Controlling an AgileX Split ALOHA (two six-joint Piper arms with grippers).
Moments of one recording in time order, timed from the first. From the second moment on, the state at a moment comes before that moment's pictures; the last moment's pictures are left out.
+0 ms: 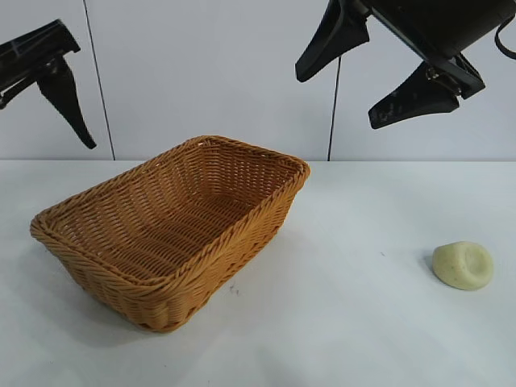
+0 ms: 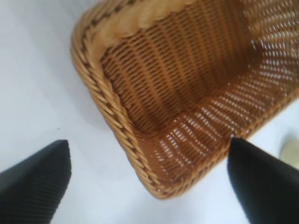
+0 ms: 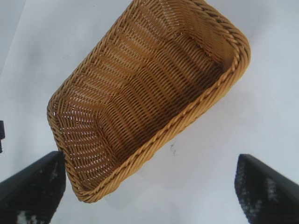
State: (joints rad) left arm -0.33 1.48 -0.91 -0.15 0.62 -1.00; right arm 0.22 1.57 -1.13 0.77 0.68 -0.35
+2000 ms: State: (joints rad) left arm -0.25 2.00 -1.37 -0.37 0.87 -0.38; right arm 0.22 1.57 -1.13 0.77 0.68 -0.35
